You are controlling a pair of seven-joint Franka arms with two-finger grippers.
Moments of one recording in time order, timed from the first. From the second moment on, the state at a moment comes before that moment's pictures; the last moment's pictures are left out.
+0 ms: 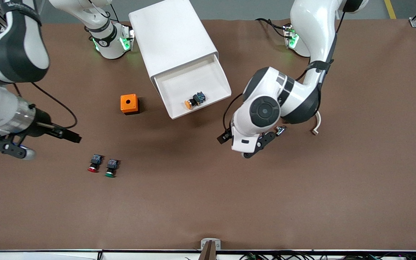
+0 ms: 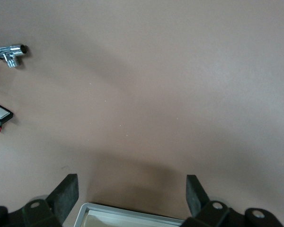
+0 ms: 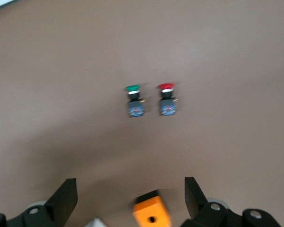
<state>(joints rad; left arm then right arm) -0.69 0.68 0.12 -1.18 -0.28 1.74 -1.15 0.09 0.24 -0.06 -1.52 0.08 1.72 0.31</state>
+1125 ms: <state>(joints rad) -0.84 0.68 0.10 -1.20 -0.21 1.82 -1.14 -0.03 -0.02 -0.02 -1.62 0.00 1.62 0.04</state>
